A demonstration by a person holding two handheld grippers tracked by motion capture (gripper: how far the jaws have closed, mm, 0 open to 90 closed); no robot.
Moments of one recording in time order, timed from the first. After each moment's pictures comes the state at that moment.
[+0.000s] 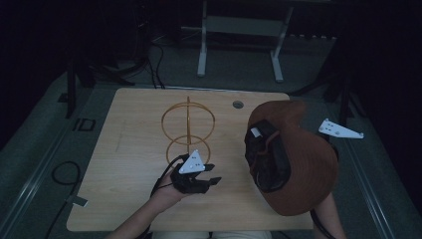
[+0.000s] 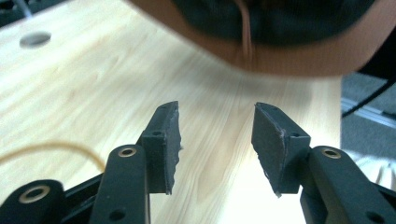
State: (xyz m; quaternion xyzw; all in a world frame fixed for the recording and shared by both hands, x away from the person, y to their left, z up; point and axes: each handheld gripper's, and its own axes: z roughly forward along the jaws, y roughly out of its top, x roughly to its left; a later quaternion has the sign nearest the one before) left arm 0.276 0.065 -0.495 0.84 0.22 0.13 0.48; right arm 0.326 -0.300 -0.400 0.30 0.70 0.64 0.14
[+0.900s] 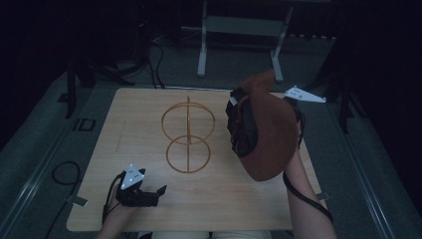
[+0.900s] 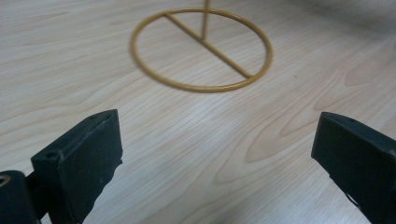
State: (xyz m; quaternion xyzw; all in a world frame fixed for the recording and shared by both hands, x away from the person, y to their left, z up) left arm 0.243 0.203 -0.561 0.76 0.43 0.21 0.44; right arm 0.407 -0.230 -0.378 0.32 0.70 0.62 0.18
